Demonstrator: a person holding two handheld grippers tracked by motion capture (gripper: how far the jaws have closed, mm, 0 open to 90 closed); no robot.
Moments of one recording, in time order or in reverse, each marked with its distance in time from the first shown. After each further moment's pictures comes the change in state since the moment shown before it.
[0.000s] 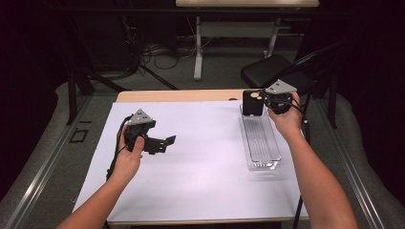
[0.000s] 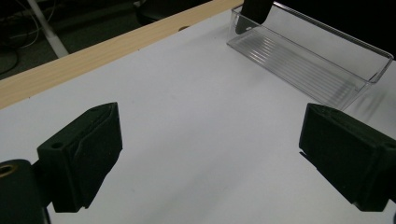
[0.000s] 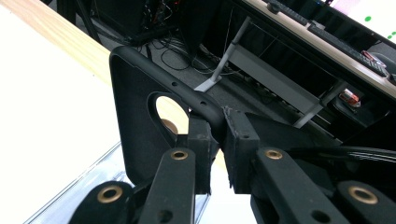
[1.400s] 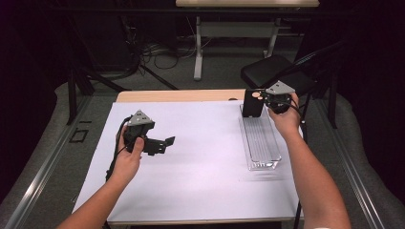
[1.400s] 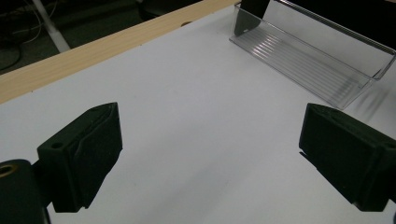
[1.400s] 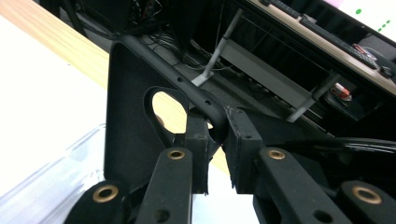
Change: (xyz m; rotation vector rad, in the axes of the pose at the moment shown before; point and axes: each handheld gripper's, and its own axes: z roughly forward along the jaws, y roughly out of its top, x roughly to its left) left arm 0.000 -0.002 -0.001 0.011 0.008 -0.008; right arm -0.008 -0.019 0.021 0.010 -0.042 0.008
